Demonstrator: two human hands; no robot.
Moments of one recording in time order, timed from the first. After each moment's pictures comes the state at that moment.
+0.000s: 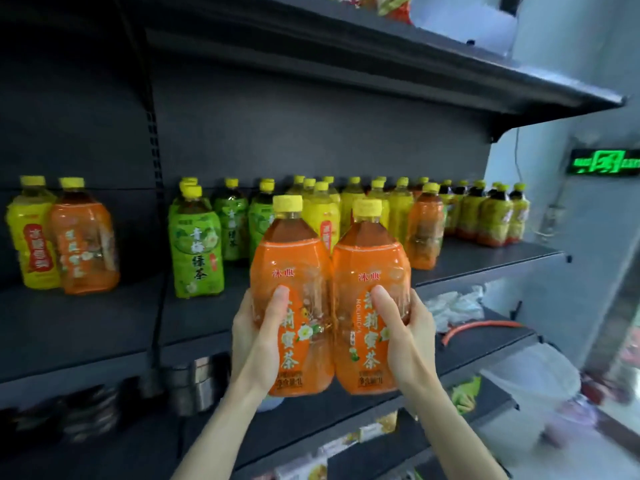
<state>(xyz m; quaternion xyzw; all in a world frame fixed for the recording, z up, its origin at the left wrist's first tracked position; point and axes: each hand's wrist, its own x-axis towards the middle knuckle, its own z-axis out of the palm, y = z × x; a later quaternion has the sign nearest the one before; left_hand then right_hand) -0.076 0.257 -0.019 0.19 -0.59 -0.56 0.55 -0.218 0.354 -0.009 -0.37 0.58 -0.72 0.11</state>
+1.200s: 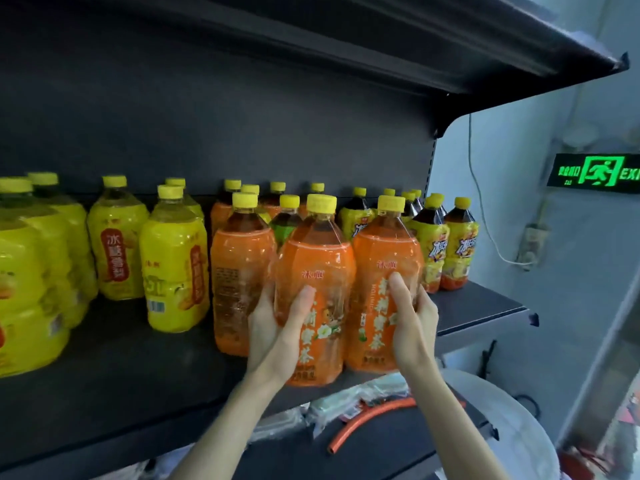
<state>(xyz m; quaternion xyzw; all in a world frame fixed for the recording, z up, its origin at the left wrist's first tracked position) -0.602 0.210 -0.016 0.18 -0.64 -0.48 0.57 -0.749 0.286 -0.008 -0.33 0.55 -0.76 0.09</state>
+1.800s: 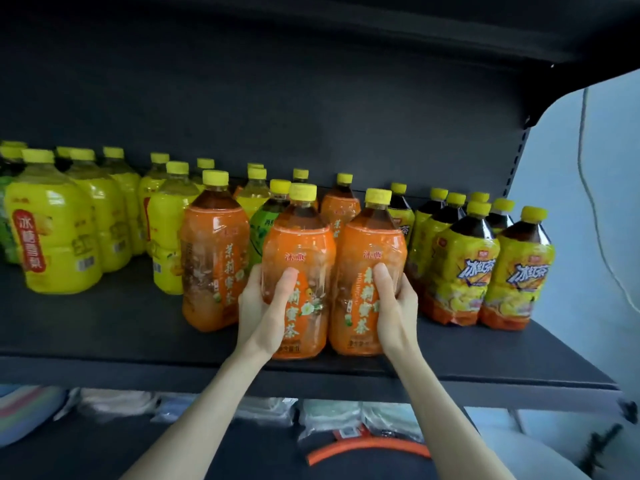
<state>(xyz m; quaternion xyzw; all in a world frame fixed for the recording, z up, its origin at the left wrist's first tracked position) -0.692 0.210 -0.024 0.32 -0.57 -0.38 0.66 -0.865 0.226 -0.020 -0.48 0.47 -0.69 0.27</state>
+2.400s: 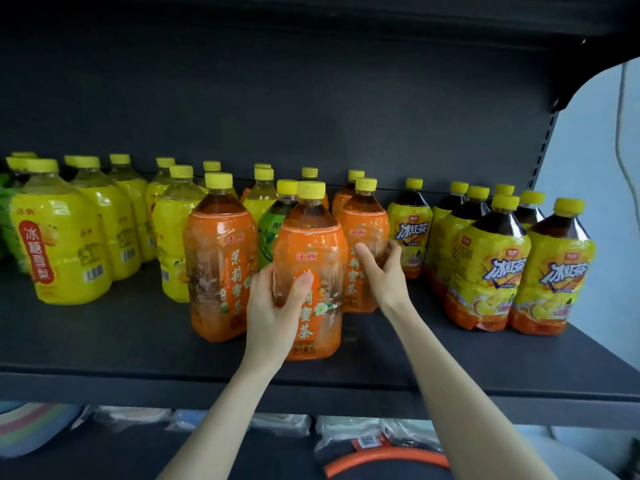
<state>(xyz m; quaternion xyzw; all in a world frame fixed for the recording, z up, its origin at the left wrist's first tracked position) -0.692 0.188 -0.035 0.38 -0.58 -0.32 0.64 -0.872 0.131 -0.018 -0.52 0.55 -0.60 0.26</state>
